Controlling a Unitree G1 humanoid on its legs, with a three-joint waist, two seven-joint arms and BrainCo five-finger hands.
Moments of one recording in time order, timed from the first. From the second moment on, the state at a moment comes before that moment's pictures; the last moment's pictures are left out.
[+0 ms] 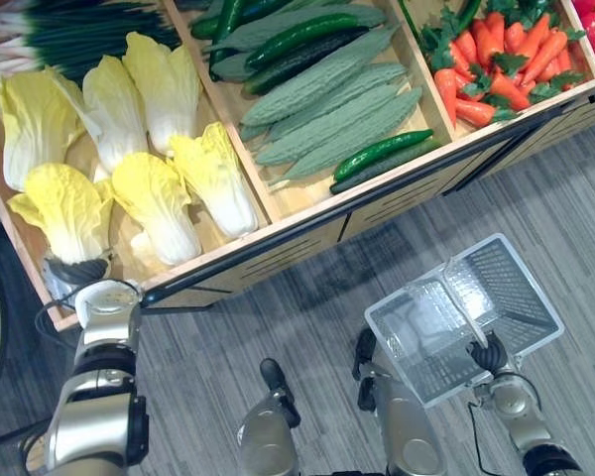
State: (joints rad) left arm -0.58 0.62 0.20 0.94 -0.13 0.02 0.65; right arm -0.10 -0.35 -0.03 0.78 -0.35 -0.22 -0.24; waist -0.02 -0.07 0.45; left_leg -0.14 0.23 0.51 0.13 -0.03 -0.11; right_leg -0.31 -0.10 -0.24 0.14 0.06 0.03
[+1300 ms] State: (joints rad) left arm -0.19 0.37 -0.09 -0.07 -0.09 -0.26 0.33; right arm 0.13 -0.47 -0.08 0.43 -0.46 -0.23 0.02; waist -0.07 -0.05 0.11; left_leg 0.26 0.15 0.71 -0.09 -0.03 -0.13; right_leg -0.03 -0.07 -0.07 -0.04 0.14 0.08
